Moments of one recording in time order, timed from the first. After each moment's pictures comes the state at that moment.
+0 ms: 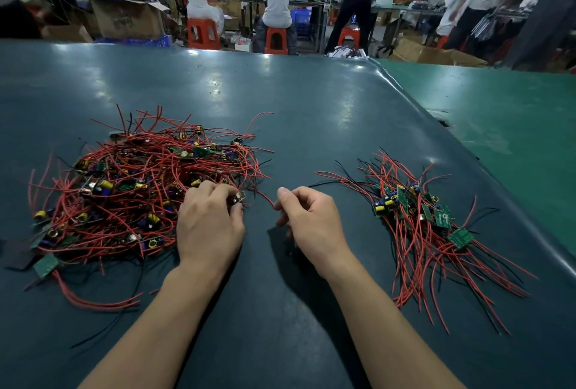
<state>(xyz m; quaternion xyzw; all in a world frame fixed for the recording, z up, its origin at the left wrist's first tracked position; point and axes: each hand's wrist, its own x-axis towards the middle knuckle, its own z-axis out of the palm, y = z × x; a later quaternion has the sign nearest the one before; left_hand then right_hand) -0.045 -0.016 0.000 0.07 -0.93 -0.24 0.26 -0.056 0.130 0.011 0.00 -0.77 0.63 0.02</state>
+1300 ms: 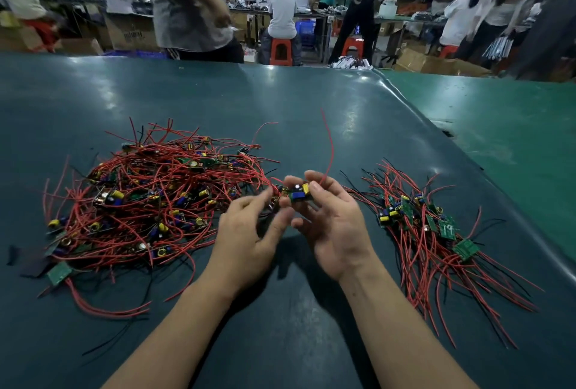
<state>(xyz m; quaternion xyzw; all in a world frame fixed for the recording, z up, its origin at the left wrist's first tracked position) -0.035 0.004 0.006 -0.06 -0.90 -0.41 0.17 -0.052 0.145 0.037 0.03 -0.43 0.90 -0.09</state>
